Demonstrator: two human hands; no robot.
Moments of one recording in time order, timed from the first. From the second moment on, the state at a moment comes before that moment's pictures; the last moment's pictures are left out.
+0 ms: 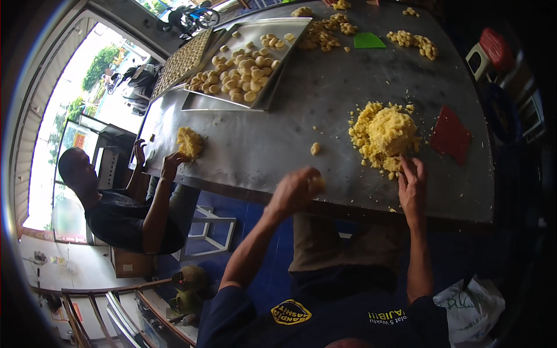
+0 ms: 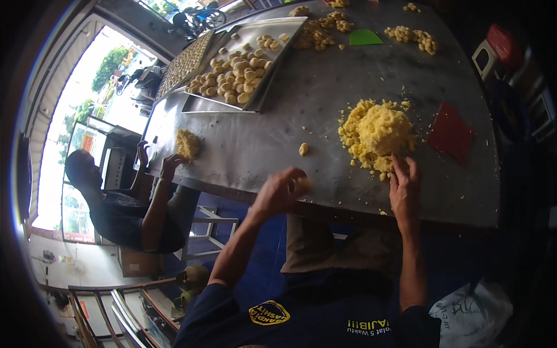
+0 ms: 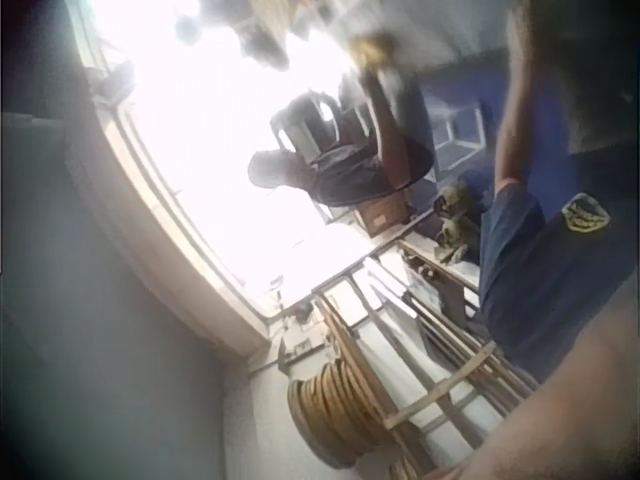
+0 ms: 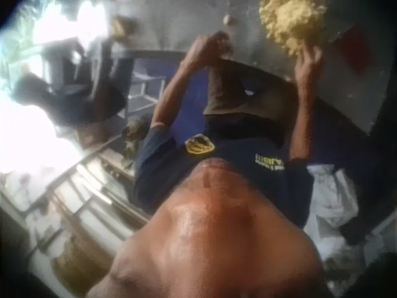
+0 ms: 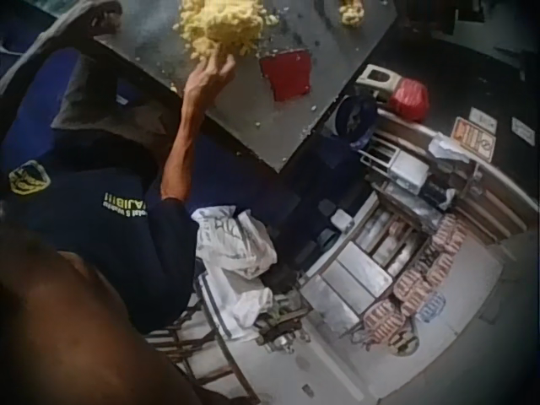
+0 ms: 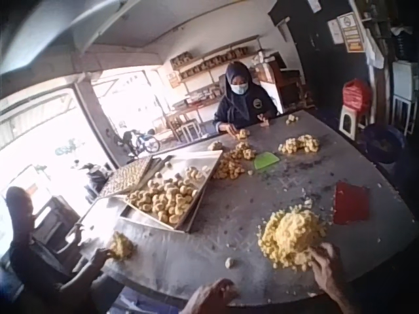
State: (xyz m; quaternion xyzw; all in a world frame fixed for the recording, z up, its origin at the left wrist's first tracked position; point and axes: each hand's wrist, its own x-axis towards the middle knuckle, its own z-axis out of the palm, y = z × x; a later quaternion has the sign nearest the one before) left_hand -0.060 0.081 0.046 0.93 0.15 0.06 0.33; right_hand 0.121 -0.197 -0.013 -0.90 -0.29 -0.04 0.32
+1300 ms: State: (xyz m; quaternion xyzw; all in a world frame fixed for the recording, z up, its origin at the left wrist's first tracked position) left_hand 0.055 0.092 -0.012 0.97 -0.02 0.23 0.07; right_hand 0.144 -0.225 0.001 -0.90 -0.34 -0.01 0.27
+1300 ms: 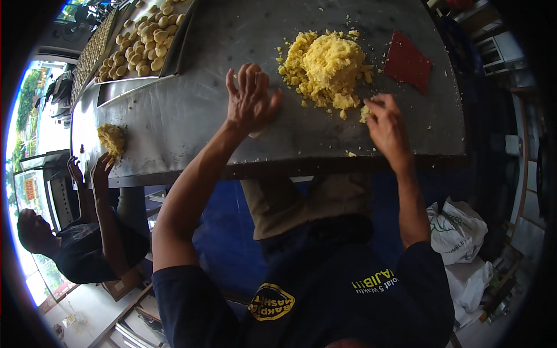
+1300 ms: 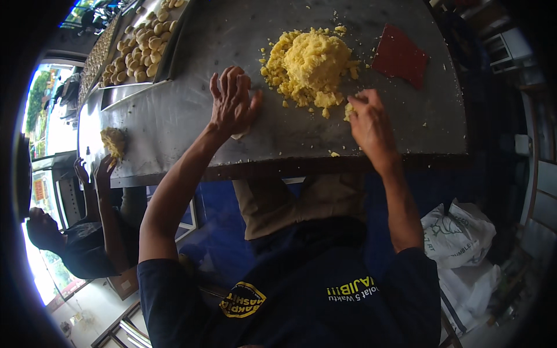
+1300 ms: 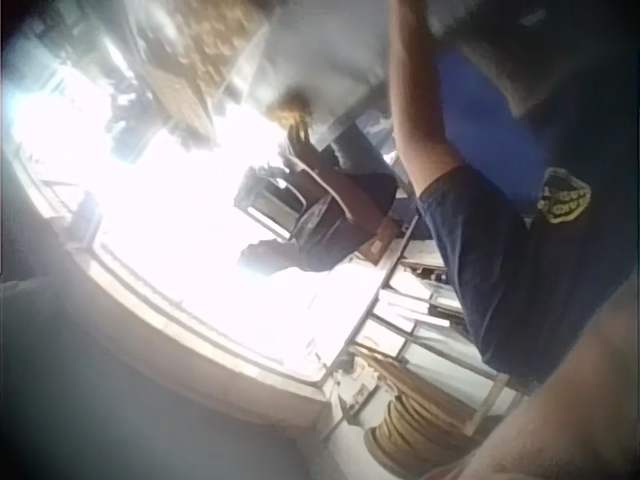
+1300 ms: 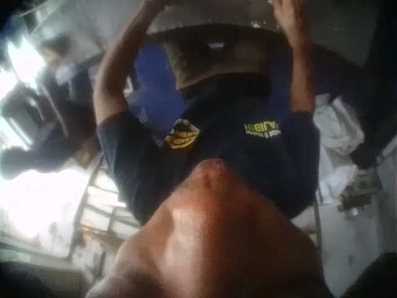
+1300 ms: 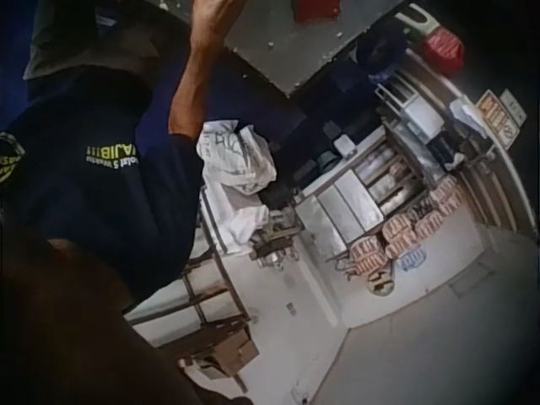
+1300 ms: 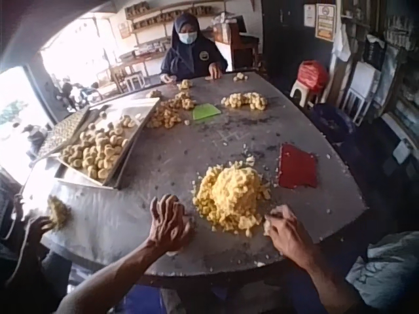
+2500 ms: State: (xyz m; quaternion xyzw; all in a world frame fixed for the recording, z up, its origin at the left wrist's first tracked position) left_hand 0.010 -0.027 -0.007 0.67 0.20 0.15 0.70; right_hand 0.068 -0.159 0.016 -0.81 -0.28 -0.01 0.51
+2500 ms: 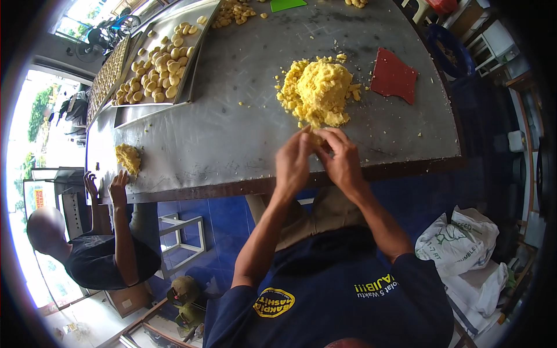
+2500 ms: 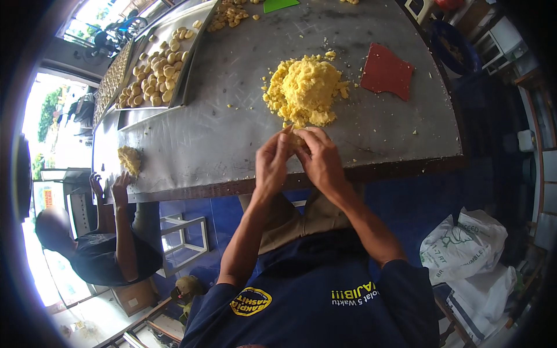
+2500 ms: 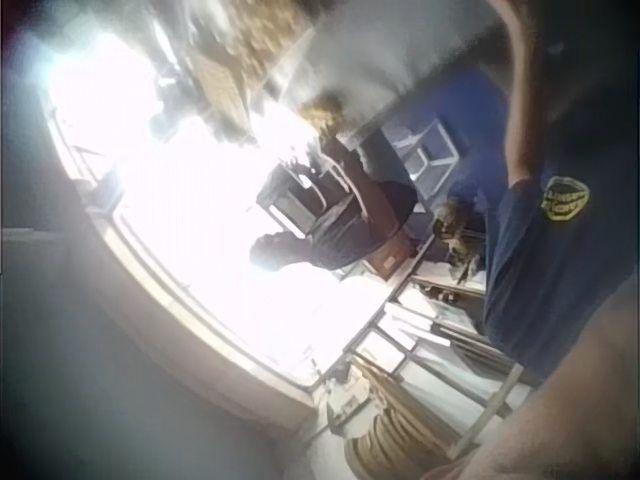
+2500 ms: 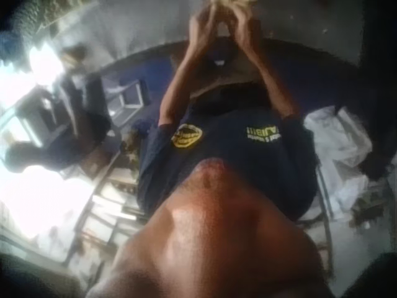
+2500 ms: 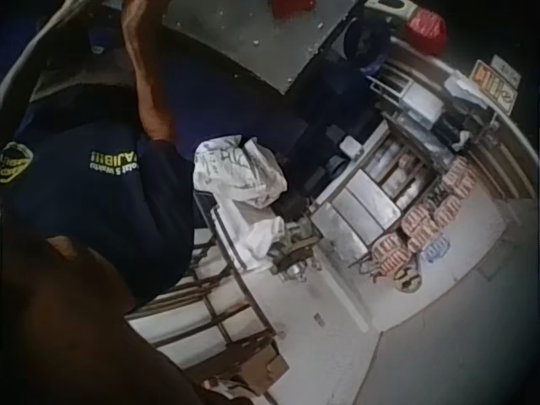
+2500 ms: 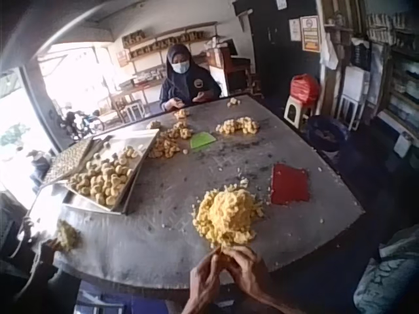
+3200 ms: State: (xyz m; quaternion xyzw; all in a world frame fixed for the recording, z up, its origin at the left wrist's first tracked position) left_hand 0.003 -0.001 -0.003 0.84 0.12 0.10 0.52; right_hand 0.071 -0.142 0.034 -0.75 -0.33 0.11 0.57
